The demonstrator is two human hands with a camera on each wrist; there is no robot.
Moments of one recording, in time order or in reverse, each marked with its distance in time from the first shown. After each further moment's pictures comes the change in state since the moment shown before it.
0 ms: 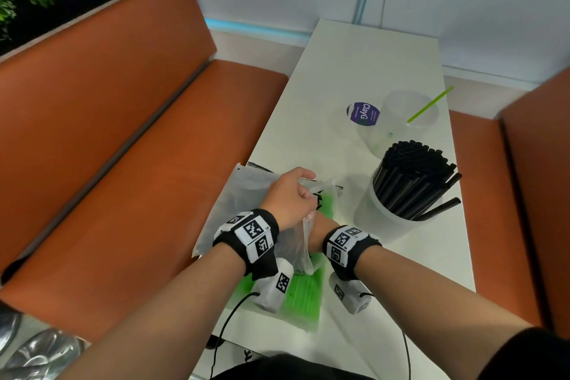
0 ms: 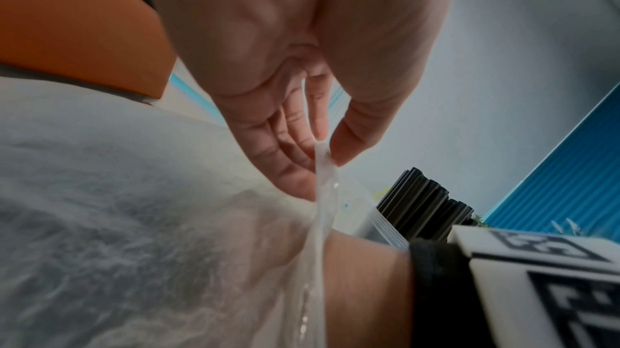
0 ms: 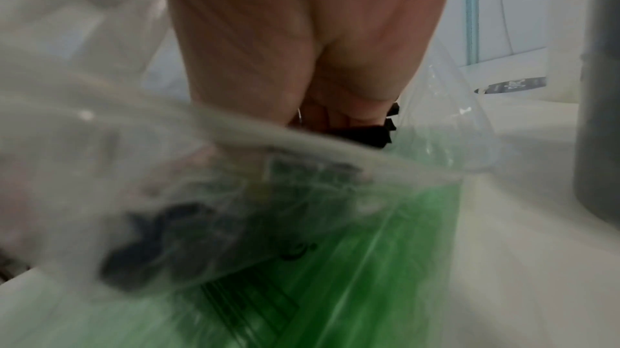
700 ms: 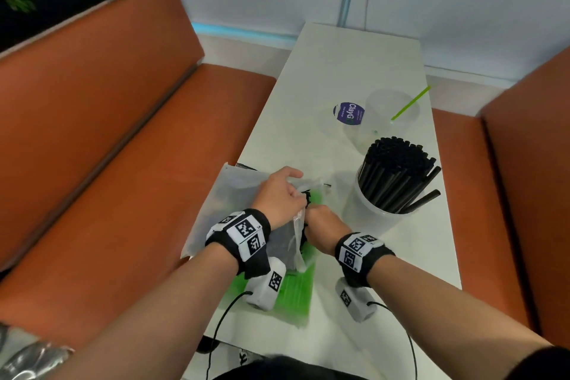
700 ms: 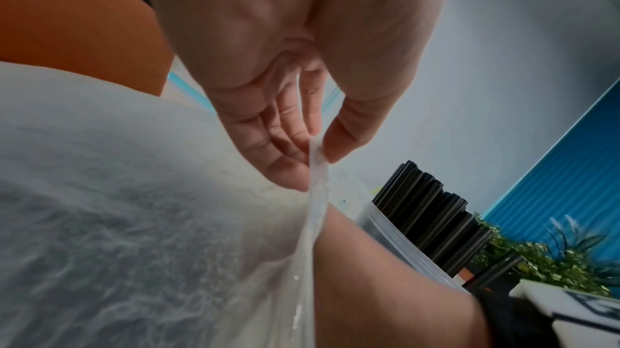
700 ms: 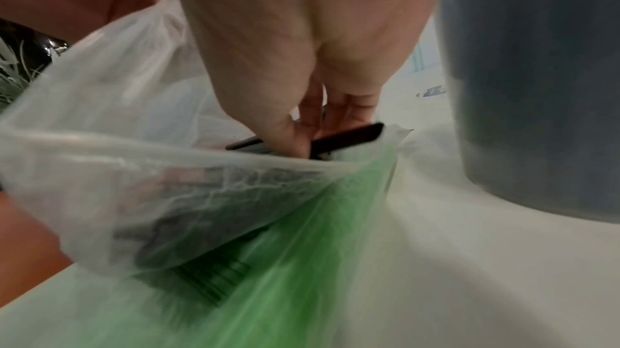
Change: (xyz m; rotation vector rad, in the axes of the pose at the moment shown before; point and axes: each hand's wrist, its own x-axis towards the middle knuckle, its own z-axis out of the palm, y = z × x) left_hand 0.002 -0.002 0.009 0.035 0.038 0.003; right_hand -0.040 0.013 -0.015 -0.165 0.237 0.069
